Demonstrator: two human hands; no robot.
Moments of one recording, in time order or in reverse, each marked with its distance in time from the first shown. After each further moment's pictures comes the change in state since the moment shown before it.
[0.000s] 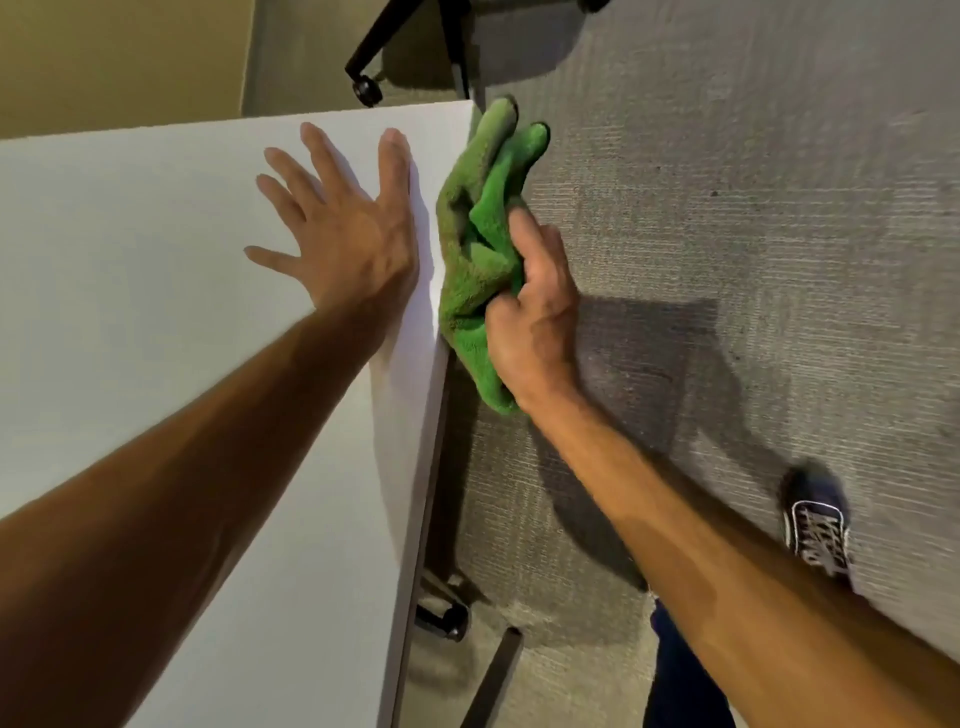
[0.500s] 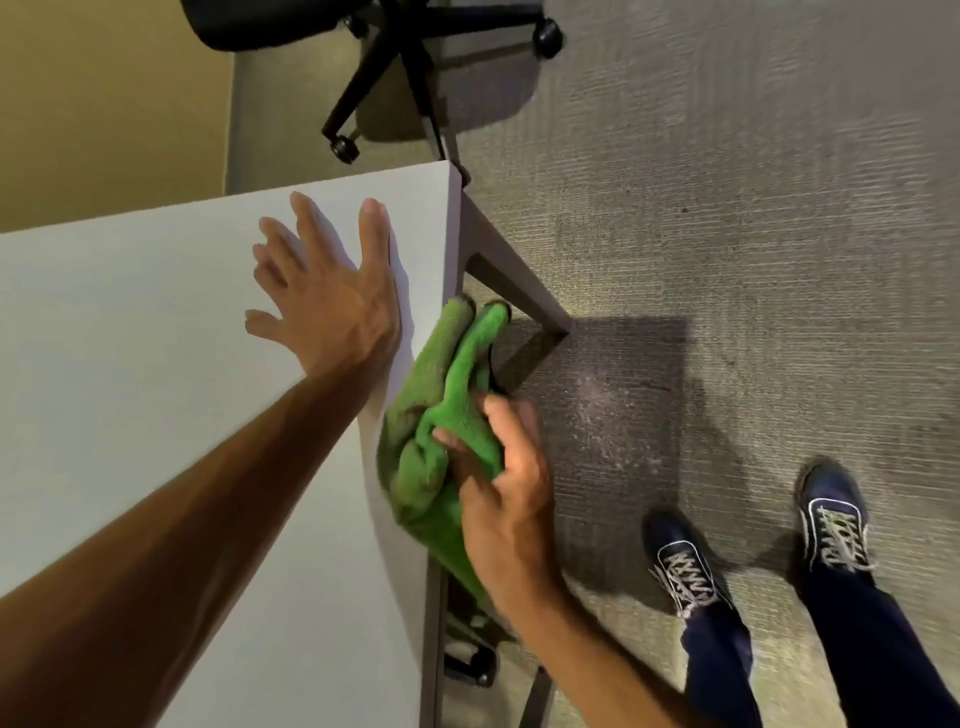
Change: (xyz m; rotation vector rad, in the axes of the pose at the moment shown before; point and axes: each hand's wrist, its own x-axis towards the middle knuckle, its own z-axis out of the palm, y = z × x) left_hand -0.003 -0.008 -0.008 0.066 0.061 0.072; right_hand -0.106 0.001 0.015 0.212 0.038 0.171
